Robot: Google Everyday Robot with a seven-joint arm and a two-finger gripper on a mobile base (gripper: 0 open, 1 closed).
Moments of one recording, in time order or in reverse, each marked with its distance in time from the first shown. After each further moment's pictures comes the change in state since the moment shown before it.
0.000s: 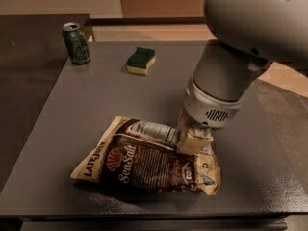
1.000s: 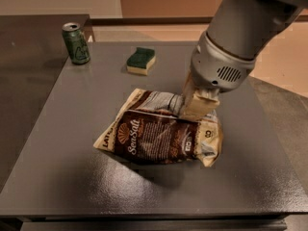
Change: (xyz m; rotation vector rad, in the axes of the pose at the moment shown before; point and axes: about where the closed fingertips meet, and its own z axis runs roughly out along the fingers) arm -0.015 -0.032 -0.057 0.076 -0.074 0.002
